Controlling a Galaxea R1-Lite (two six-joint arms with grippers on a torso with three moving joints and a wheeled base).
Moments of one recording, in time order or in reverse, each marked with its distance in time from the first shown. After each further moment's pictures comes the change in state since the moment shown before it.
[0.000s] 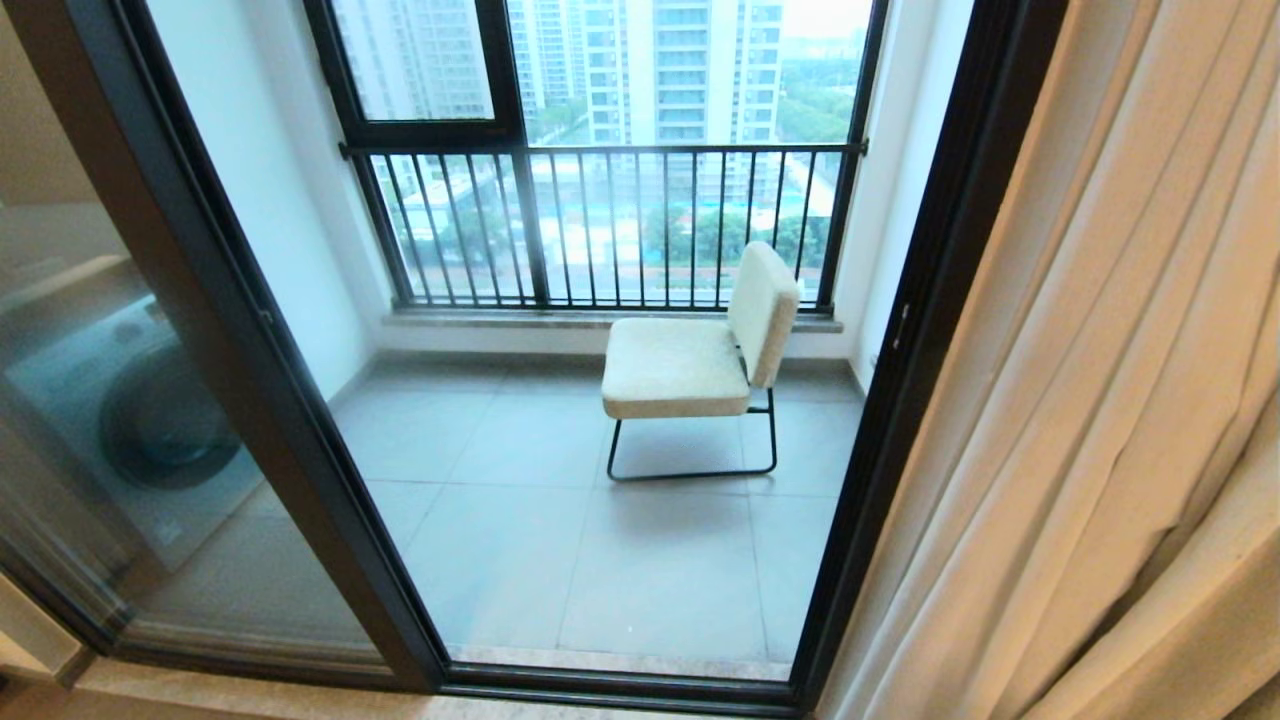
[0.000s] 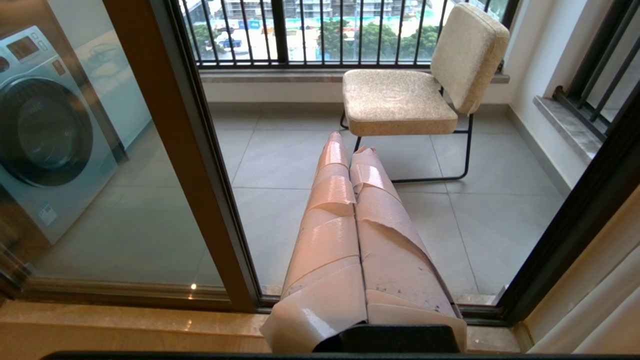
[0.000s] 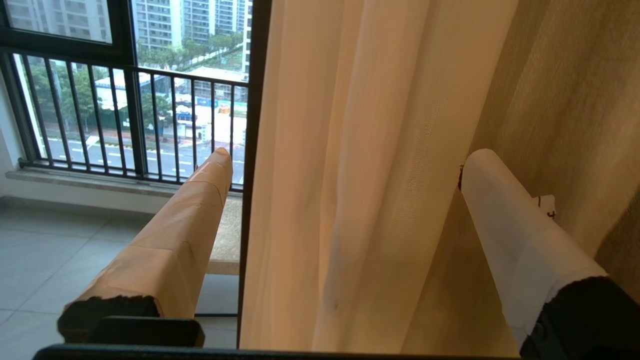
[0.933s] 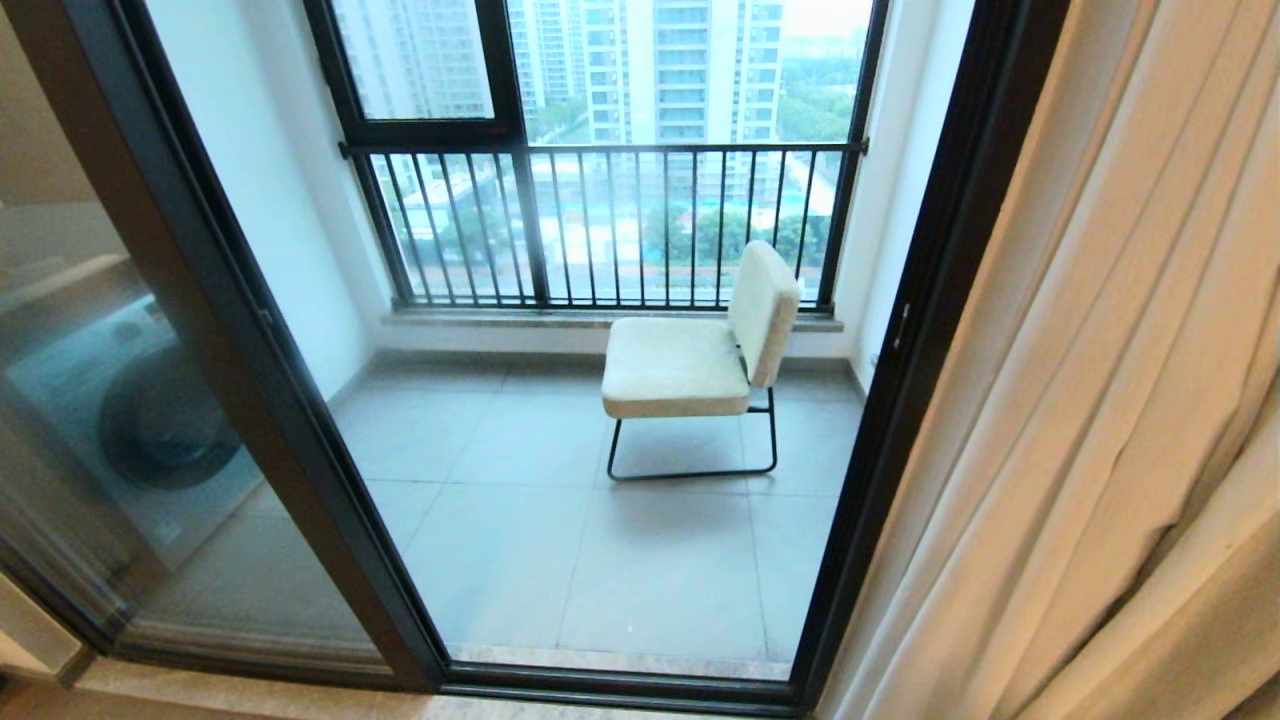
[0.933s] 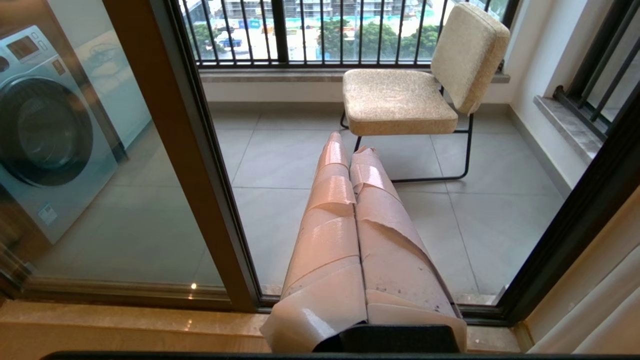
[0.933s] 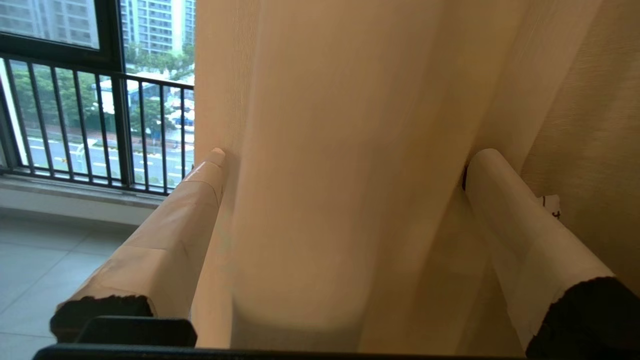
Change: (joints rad) left arm 0.001 0.000 0.000 0.000 0.000 0.000; right arm 0.005 0.288 -0.153 -0.180 0.005 -0.011
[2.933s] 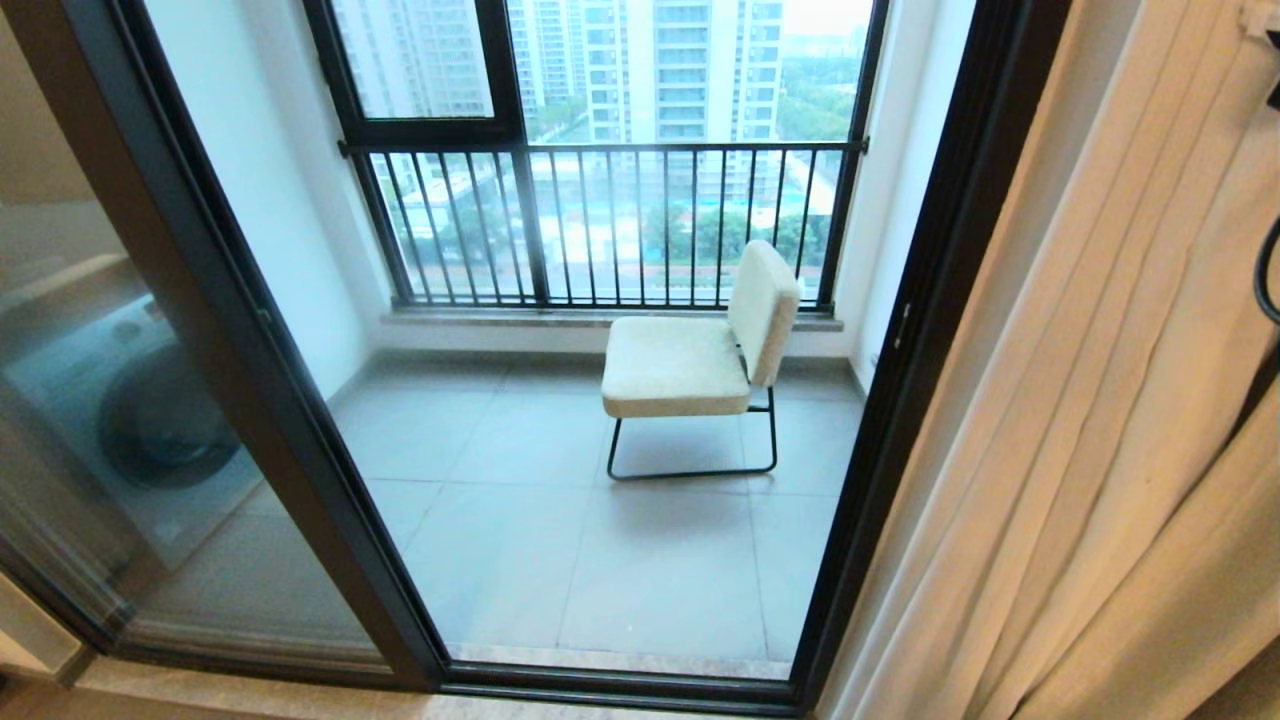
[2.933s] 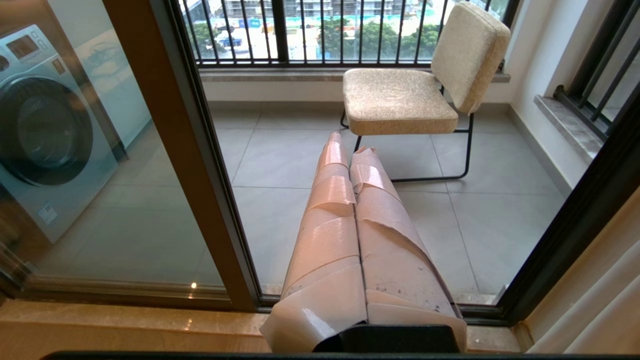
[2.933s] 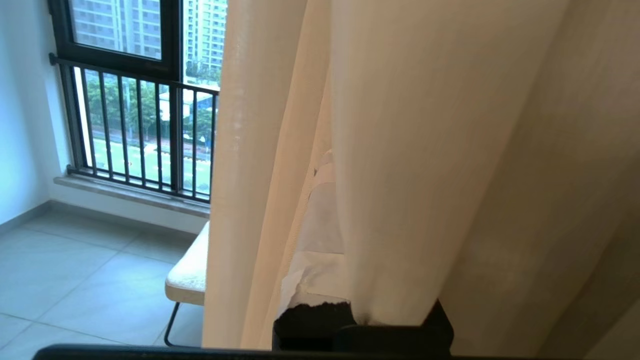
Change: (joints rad) left arm 0.000 0.000 0.000 0.000 0.001 0.000; right arm 0.142 0.256 -0.044 -0.222 0.013 0.003
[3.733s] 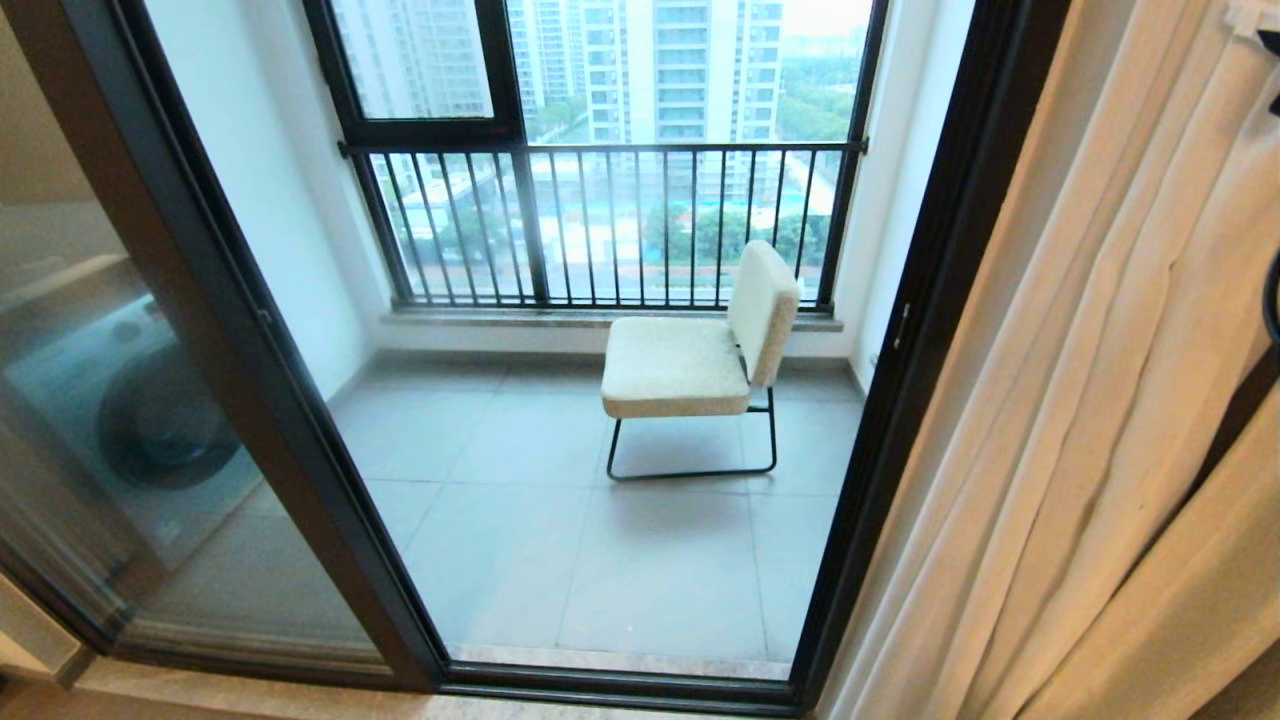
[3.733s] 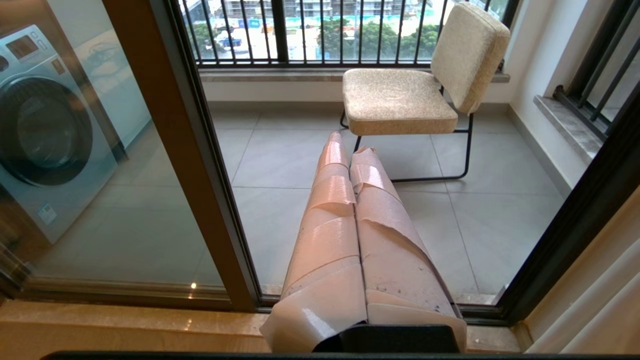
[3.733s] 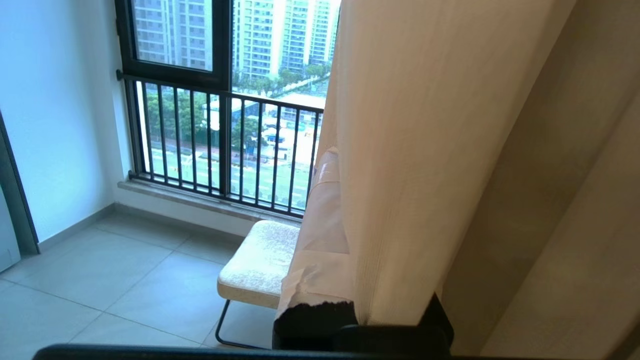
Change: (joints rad) left arm -0.001 0.000 0.000 0.000 0.000 0.000; right arm 0.100 -0.103 0.124 0.001 -0.001 0.038
